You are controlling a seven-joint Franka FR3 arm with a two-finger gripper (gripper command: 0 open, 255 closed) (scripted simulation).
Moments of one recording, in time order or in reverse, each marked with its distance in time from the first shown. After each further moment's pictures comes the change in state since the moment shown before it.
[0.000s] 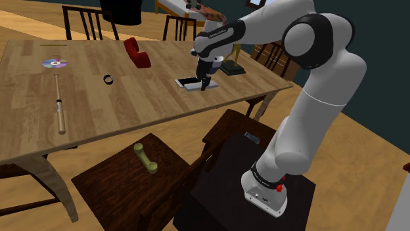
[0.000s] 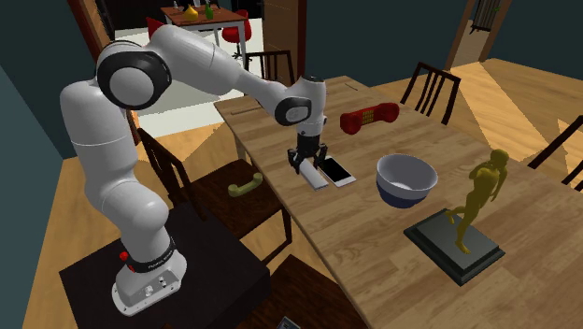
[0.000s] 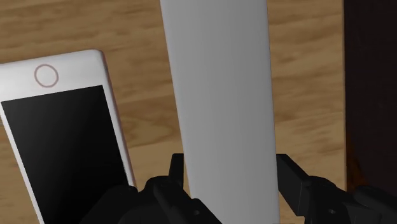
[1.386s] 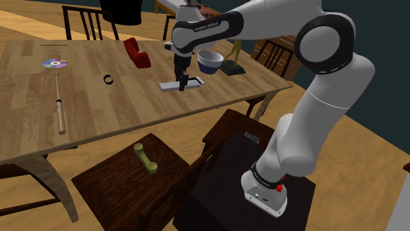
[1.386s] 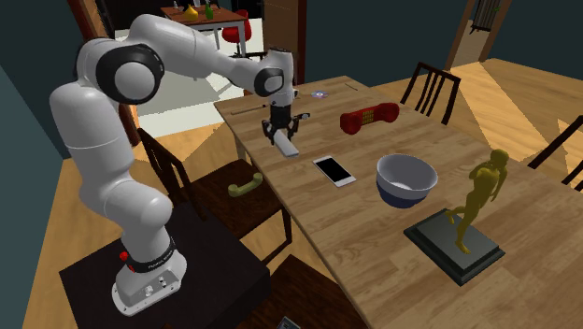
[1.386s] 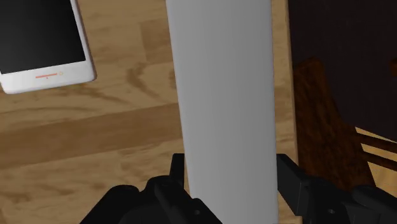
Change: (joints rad) arm 0.156 -0.059 0.132 0.059 -0.037 -0.105 0.310
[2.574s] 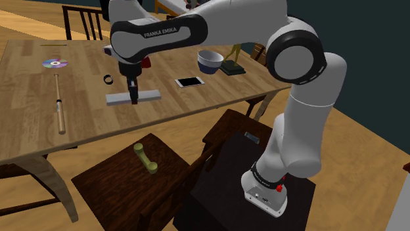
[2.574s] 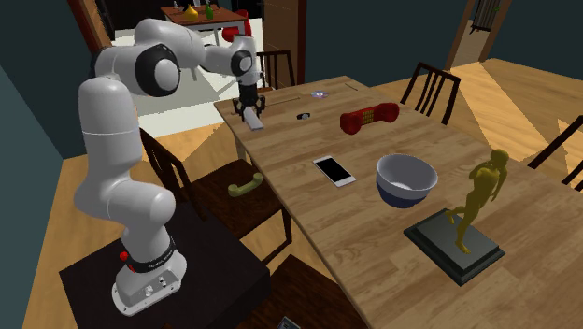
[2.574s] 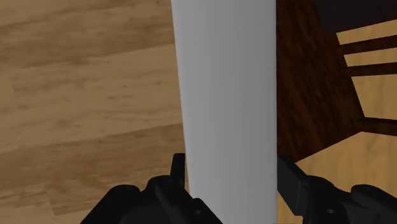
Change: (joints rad) arm 0.192 0.234 0.163 0.324 0.044 -0.088 0.347
